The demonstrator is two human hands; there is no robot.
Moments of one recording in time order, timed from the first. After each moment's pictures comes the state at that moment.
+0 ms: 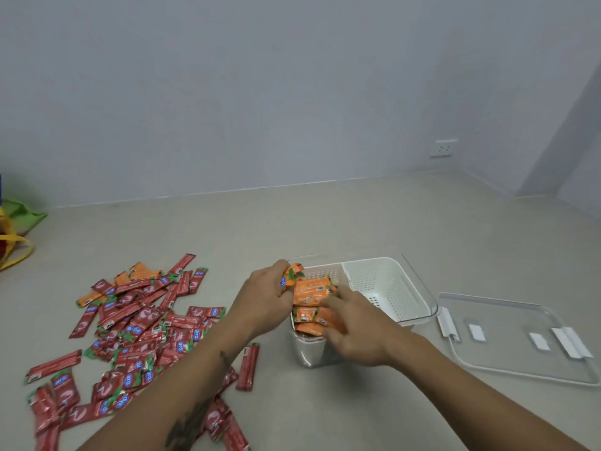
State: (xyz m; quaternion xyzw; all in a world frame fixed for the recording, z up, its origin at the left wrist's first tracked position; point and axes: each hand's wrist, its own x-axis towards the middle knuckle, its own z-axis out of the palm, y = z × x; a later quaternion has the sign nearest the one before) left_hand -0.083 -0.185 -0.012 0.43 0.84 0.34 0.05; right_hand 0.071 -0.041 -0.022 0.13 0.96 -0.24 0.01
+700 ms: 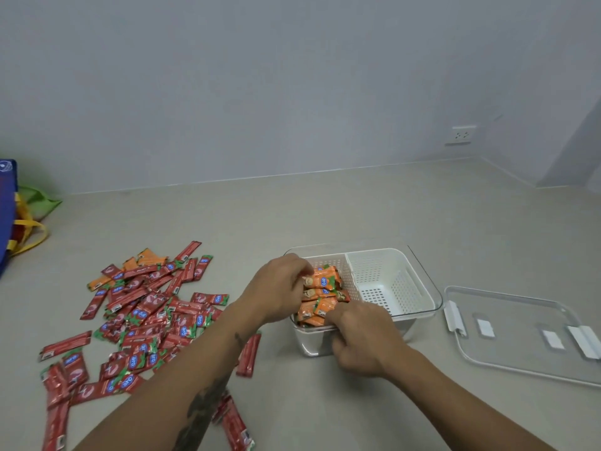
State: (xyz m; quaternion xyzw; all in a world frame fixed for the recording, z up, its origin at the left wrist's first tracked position) left_hand -0.082 -0.164 -0.025 0.52 0.82 0.25 0.00; right_hand 0.086 -0.047 -0.040 0.09 0.99 -0.07 -0.03
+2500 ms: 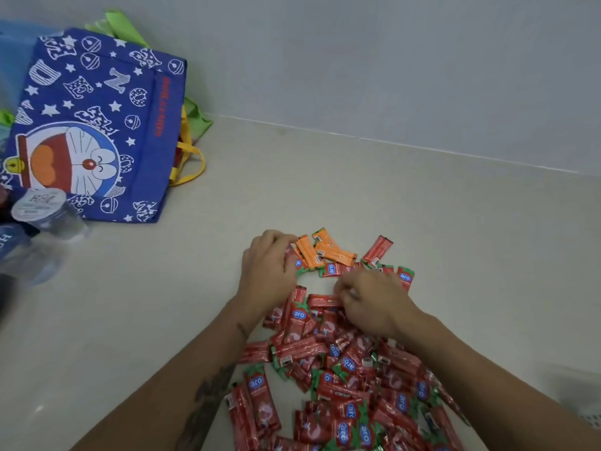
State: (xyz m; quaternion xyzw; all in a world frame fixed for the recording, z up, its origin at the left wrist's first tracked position) left_hand -0.418 -0.443 -0.153 0.19 0.93 0.32 -0.03; right_hand -0.319 -0.265 -0.096 0.04 0.98 -0.16 0.14
